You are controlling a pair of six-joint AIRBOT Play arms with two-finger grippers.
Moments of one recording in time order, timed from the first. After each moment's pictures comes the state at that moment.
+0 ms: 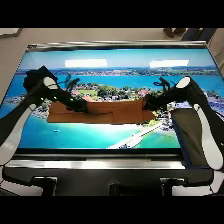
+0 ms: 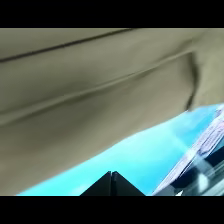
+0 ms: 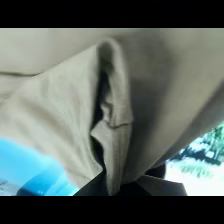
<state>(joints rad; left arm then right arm) -0.21 -1.67 1.46 0.98 -1.32 -1.40 -0.03 -1.60 1.39 -0.97 1.31 1.50</state>
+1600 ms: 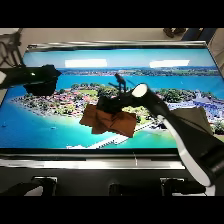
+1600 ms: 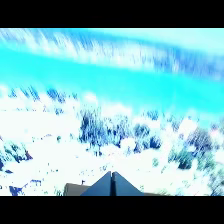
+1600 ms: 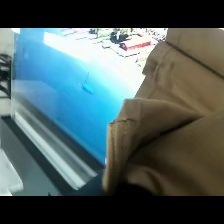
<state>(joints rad) -0.06 -1.22 1.44 1.07 -0.95 -1.51 0.47 -1.60 1.40 -0.61 0.94 1.49</state>
